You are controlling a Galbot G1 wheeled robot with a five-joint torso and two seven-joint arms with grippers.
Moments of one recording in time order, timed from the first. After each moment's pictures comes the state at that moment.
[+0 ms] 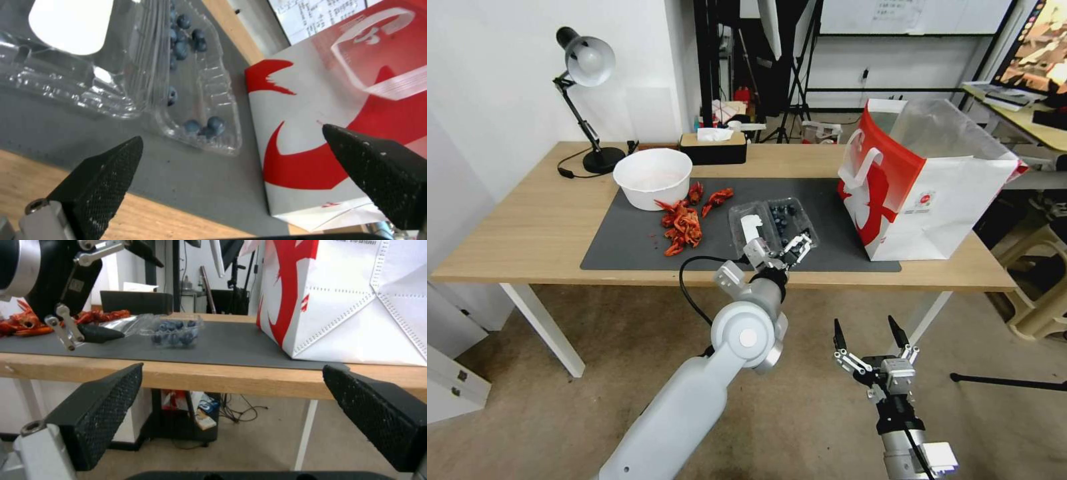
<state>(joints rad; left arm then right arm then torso) 0.86 -1.43 0.18 -1.86 -1.30 0.01 -0.69 -1.80 1.31 0.43 2.05 0.07 0.39 0.16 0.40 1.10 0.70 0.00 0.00</state>
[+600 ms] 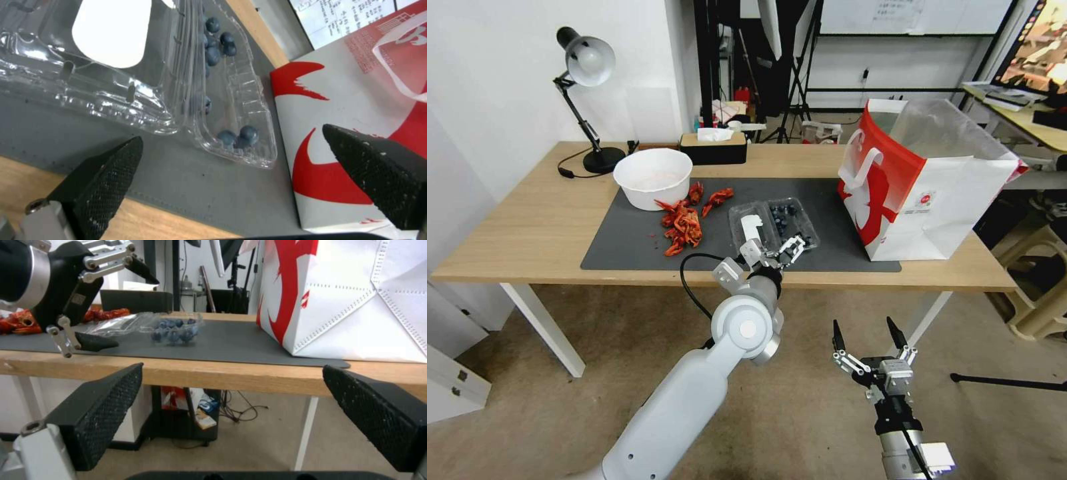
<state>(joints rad) 0.84 -1.43 0.16 -1.81 -1.30 0.02 -0.73 -1.79 1.31 0.43 2.04 0.07 0.40 0.16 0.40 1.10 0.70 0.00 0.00</state>
